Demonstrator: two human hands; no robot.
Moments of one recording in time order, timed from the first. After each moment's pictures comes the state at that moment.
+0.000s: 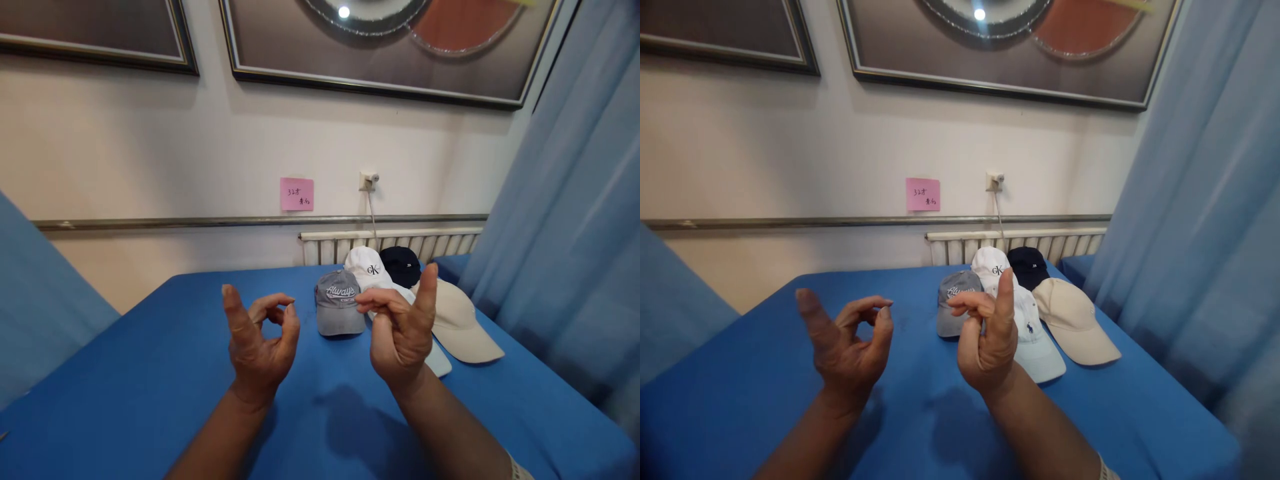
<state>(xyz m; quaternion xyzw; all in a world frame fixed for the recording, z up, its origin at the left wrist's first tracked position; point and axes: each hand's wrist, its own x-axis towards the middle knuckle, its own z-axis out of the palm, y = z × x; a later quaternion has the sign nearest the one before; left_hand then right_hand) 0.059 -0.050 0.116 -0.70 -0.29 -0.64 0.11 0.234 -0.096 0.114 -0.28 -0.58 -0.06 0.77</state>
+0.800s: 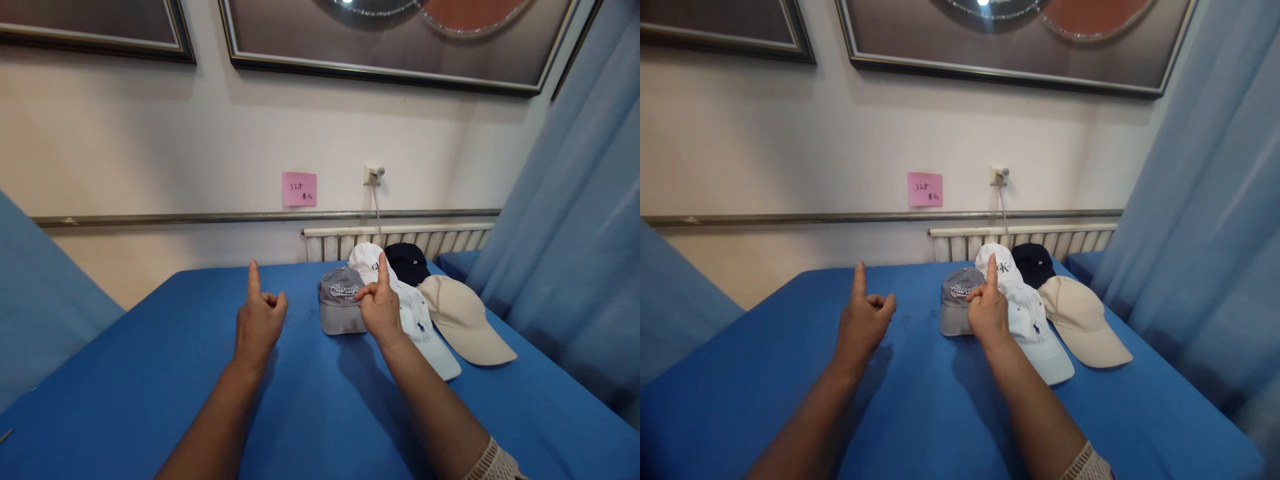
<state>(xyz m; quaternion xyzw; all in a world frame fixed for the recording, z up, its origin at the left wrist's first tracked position) 0.040 -0.001 0.116 -0.66 -0.62 -0.42 -0.04 0.260 -0.025 0.072 -0.60 -0.55 0.06 0.58</state>
